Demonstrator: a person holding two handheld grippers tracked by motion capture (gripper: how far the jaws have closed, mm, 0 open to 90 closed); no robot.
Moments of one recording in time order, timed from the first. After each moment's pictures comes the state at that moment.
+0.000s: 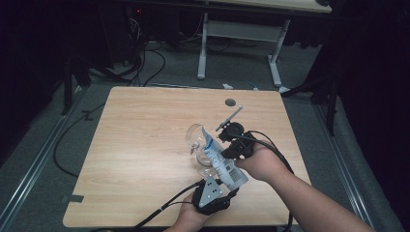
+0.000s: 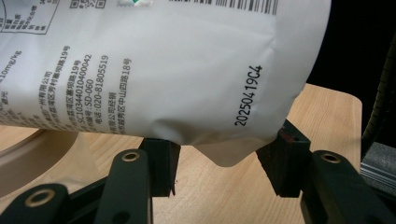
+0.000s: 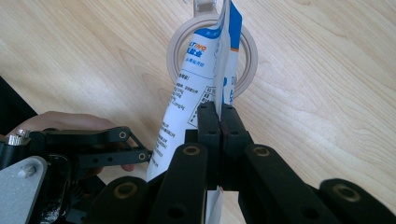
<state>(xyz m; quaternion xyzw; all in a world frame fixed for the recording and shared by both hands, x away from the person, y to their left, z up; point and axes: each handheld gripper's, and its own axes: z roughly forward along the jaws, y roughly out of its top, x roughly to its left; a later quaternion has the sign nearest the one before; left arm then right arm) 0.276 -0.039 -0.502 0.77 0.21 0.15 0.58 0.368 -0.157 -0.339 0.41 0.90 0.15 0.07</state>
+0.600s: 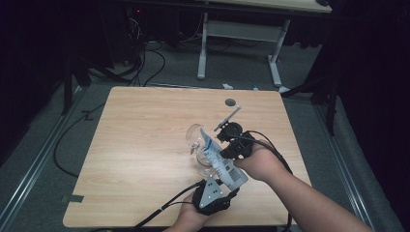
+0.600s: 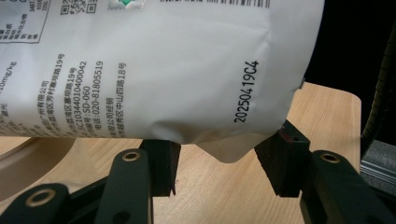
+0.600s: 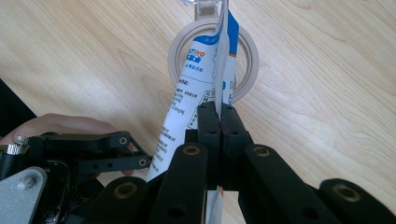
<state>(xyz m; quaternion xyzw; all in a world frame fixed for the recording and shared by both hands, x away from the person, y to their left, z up) 0.276 -0.040 -0.501 0.77 0.21 0.15 0.58 0.368 -0.153 -0.339 0.40 0.90 0.14 0.07</state>
